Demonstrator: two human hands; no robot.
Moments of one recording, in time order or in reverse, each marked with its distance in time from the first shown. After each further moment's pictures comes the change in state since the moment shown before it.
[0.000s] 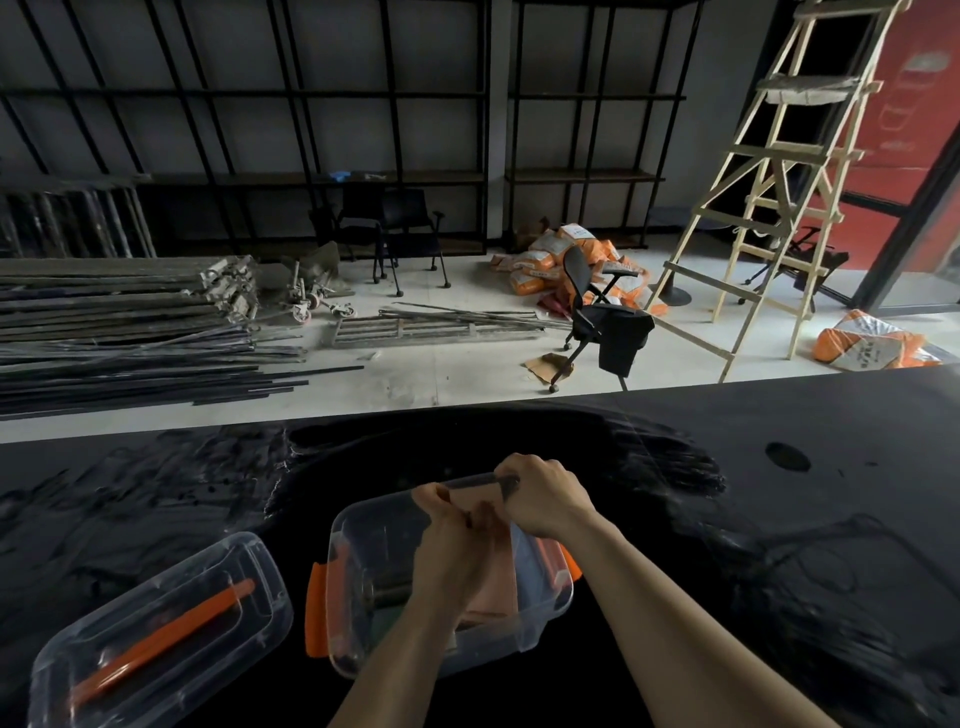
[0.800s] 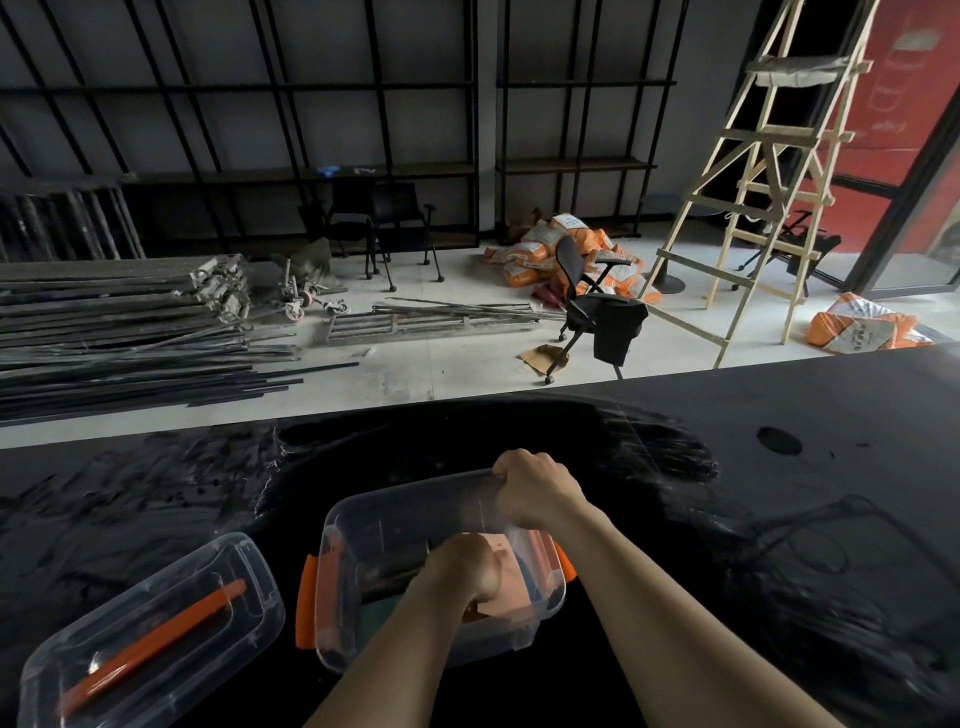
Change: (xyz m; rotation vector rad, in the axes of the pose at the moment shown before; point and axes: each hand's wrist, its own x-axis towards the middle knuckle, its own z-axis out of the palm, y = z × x) left_hand 0.011 -0.002 0.021 0.747 -0.505 -0.181; right_hand -0.003 -0.002 -0.004 -0.071 -0.036 0.032
